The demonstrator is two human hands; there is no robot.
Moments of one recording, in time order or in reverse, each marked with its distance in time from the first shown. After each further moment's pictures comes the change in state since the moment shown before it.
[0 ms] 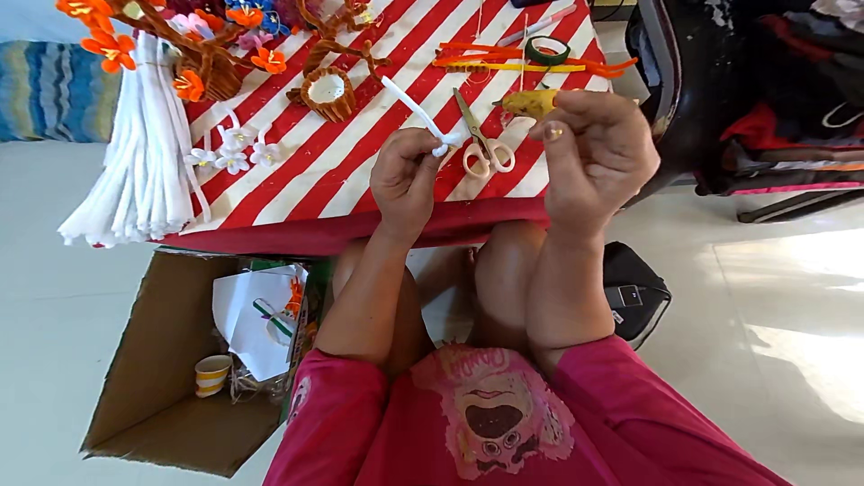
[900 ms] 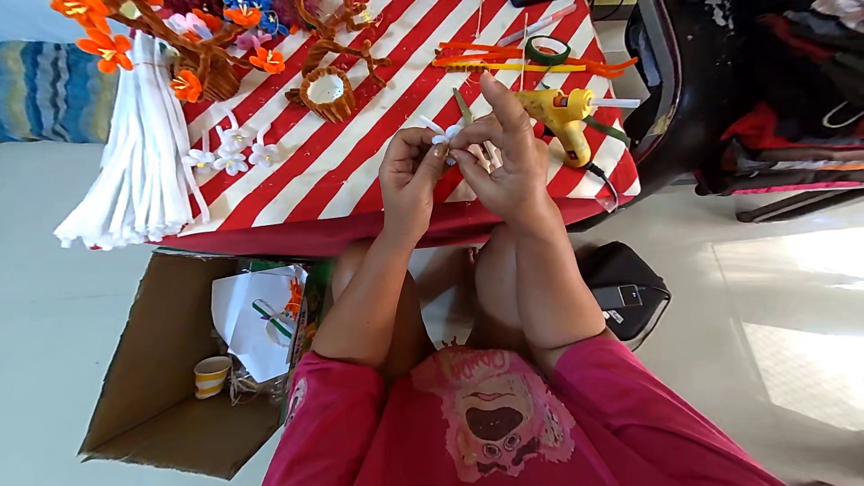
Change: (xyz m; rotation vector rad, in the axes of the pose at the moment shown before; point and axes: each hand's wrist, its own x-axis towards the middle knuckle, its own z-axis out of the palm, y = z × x) left_hand -0.003 0.014 0.010 -0.298 0.074 -0.436; right_hand -0.007 0.020 0.039 -0.091 -0.294 -0.072
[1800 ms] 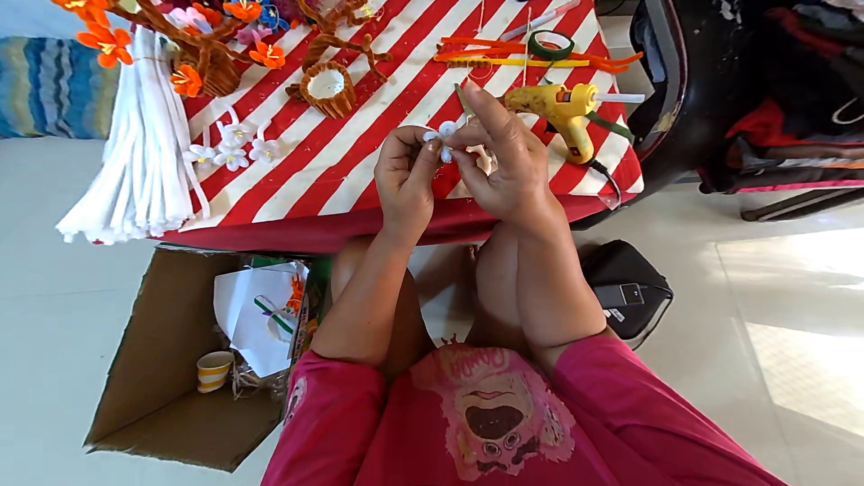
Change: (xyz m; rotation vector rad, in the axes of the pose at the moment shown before) left_hand -0.001 0.002 -0.001 0.147 0.046 0.070; right_hand -0.001 -0.004 0.000 -0.145 -0.022 -0.054
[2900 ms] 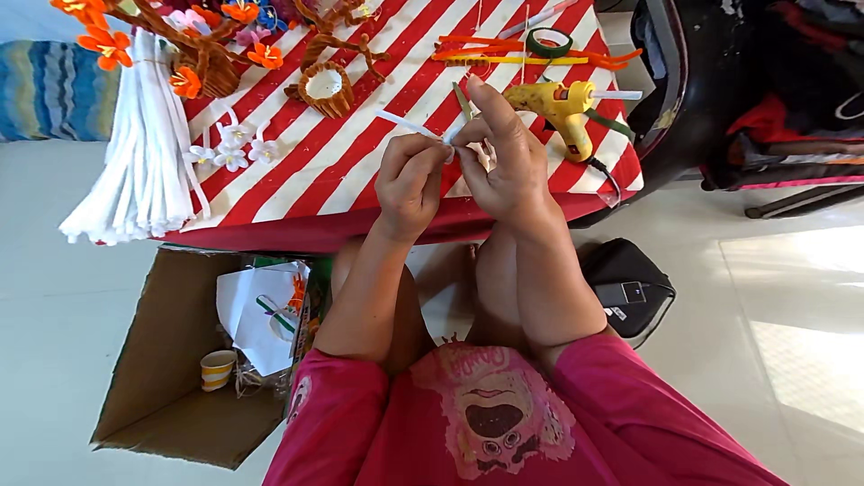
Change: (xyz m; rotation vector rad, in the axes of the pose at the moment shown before) left_hand 0.007 -0.004 -0.011 0.675 -0.152 0.717; right_hand 0.002 -0.007 -0.002 -0.039 0.013 0.022
